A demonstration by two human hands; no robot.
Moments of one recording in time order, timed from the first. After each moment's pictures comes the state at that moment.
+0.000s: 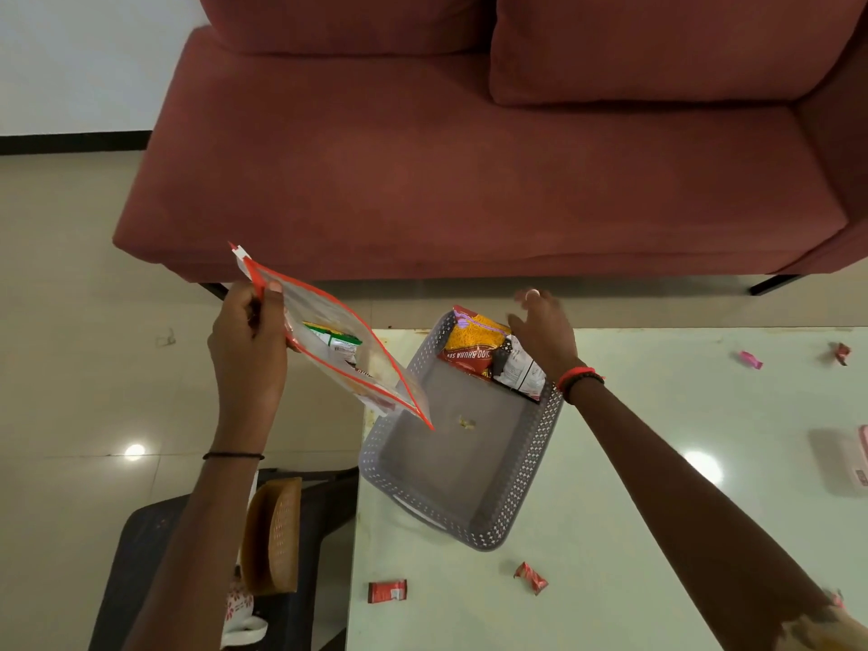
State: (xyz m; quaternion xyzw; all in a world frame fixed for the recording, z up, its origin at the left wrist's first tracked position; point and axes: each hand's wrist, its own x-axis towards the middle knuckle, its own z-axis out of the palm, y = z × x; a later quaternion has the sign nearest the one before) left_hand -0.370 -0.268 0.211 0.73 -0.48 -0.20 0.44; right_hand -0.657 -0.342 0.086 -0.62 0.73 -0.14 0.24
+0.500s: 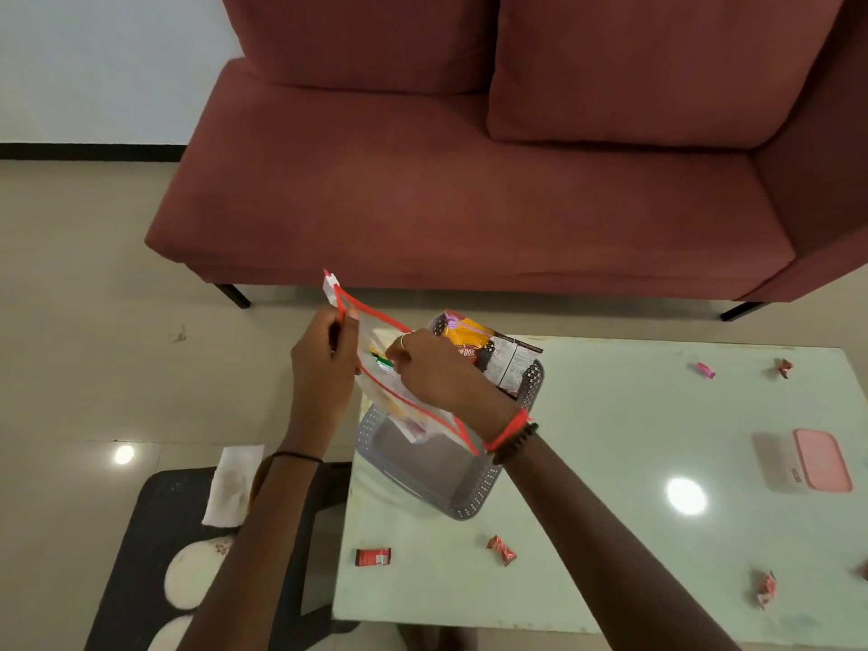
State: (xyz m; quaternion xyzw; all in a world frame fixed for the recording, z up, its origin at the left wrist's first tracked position) left_hand -0.423 -0.209 0.228 0.70 -0.51 -0.25 0.42; right_hand -0.551 -0.227 0.256 -0.68 0.57 -0.09 0.45
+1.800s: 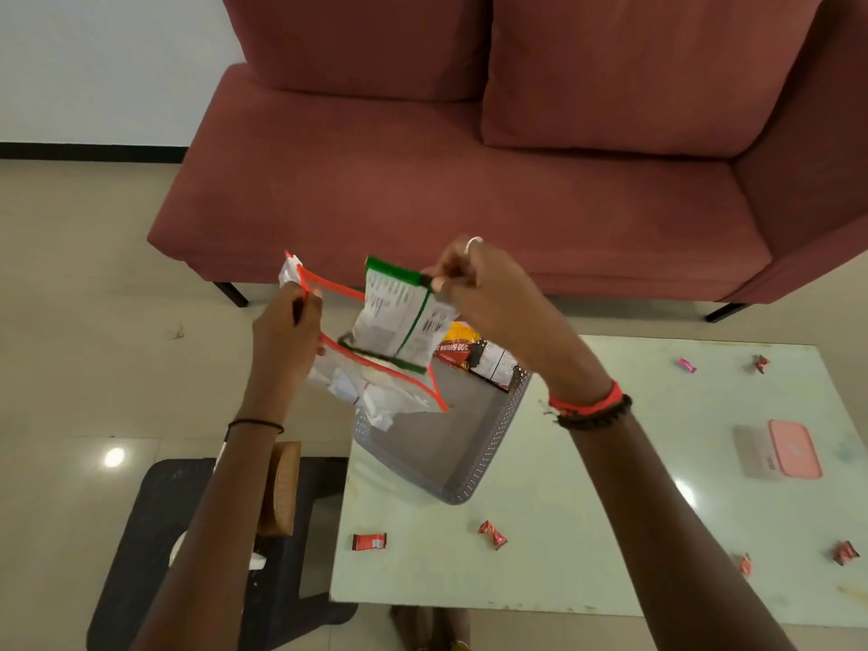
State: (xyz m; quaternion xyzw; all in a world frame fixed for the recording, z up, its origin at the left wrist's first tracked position) left_hand -0.391 -0.204 0.263 0.74 -0.51 -0.24 0.36; right_hand -0.600 -0.216 0.353 -0.64 0.54 -0.26 0.47
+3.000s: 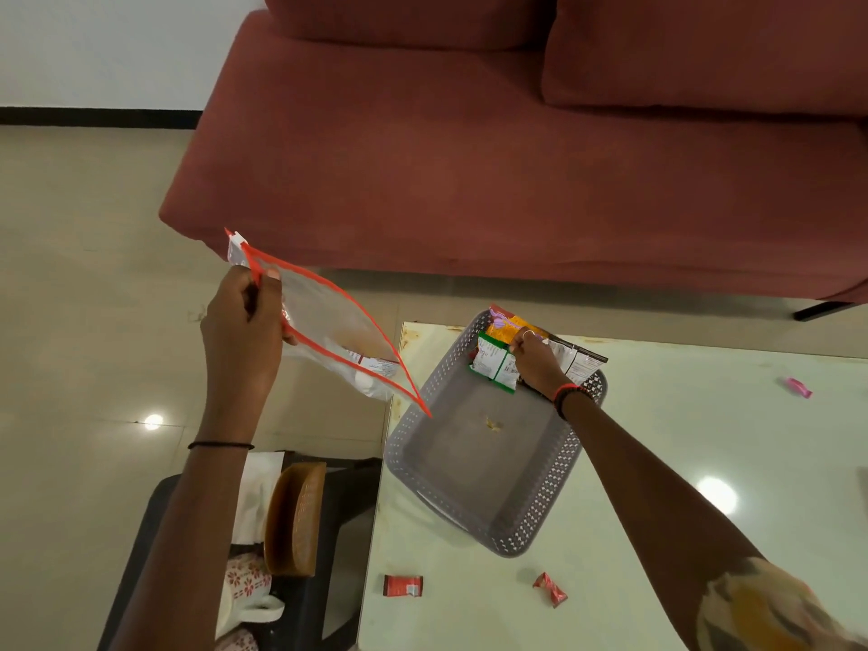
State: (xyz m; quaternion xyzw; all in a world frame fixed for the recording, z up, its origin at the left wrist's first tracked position) left_hand -0.323 -0.259 0.216 0.77 -0.46 -0.18 0.41; right_hand -0.616 -0.340 0.004 -0.59 0.69 -0.11 0.40
